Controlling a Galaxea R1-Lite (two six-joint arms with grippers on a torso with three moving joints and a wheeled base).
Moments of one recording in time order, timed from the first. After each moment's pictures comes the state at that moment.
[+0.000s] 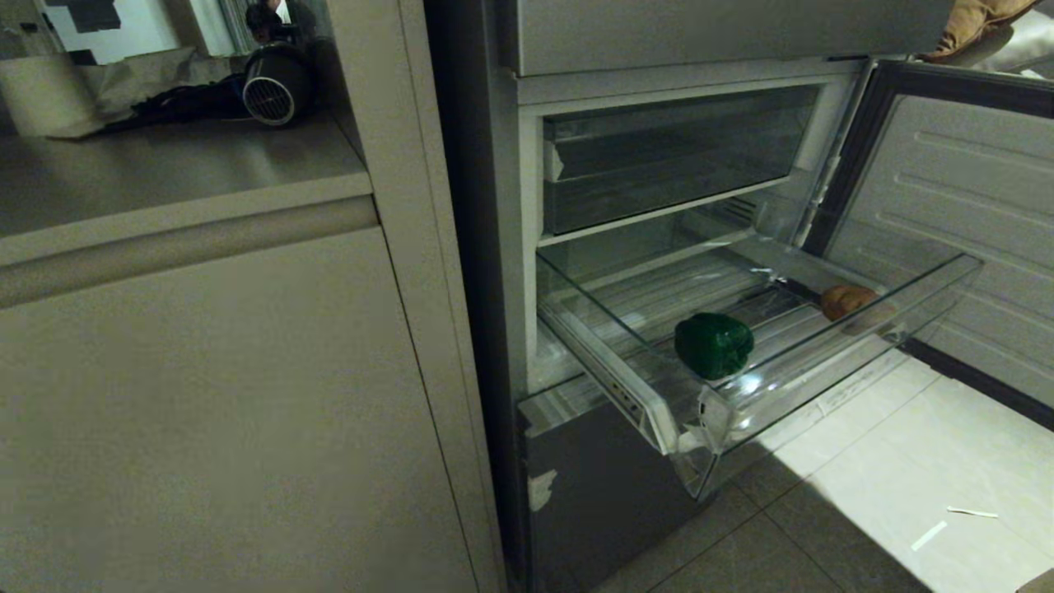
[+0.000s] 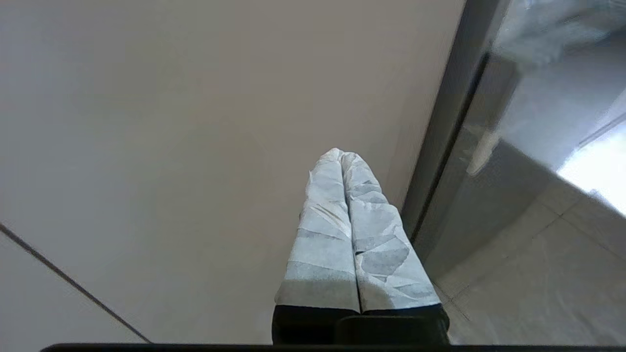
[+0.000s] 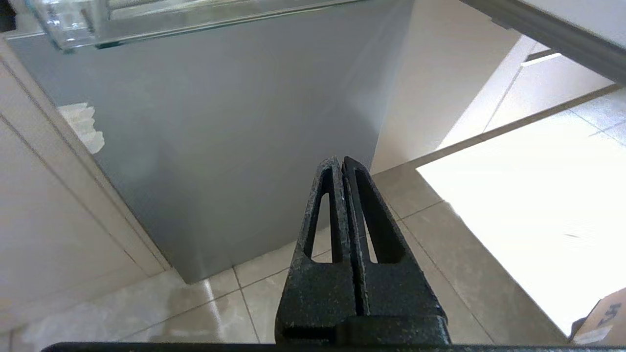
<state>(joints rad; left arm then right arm) 0.00 0.00 0.00 0.00 0.00 0.00 0.00 0.00 -0.04 0.10 0.02 -0.02</state>
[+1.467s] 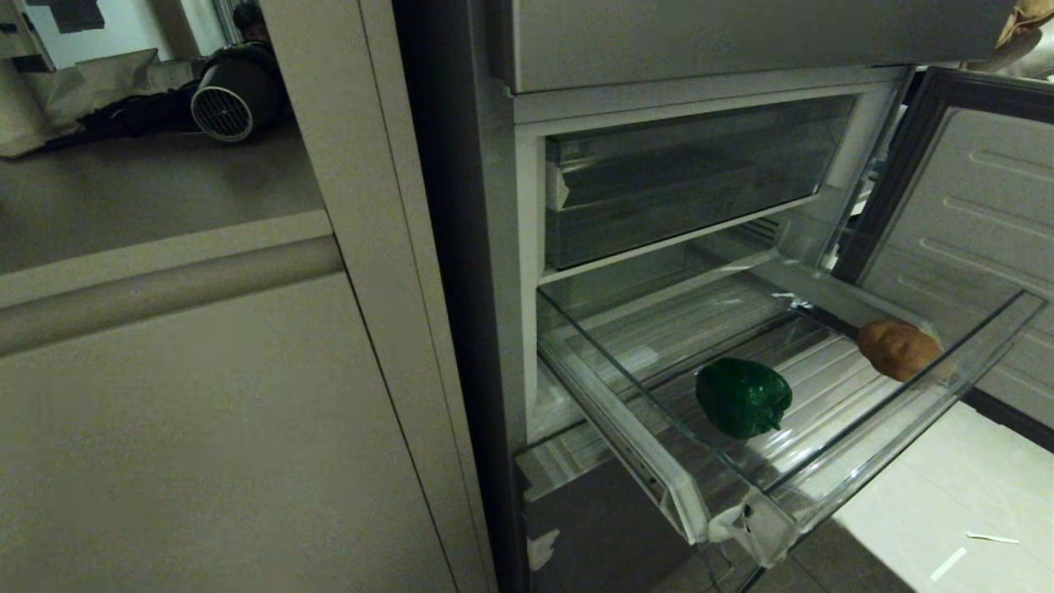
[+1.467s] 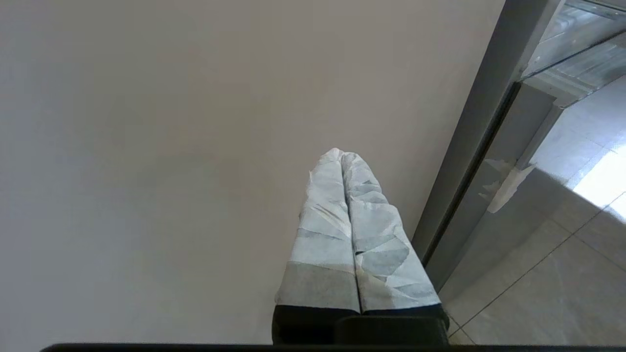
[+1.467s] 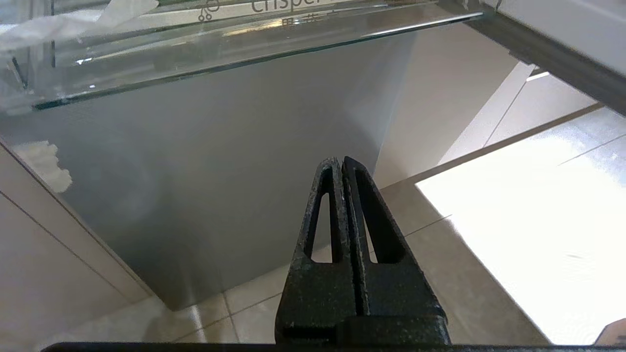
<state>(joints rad) 0.00 0.00 0.00 0.00 0.00 0.00 0.00 0.00 -0.04 0.10 0.01 -0.04</state>
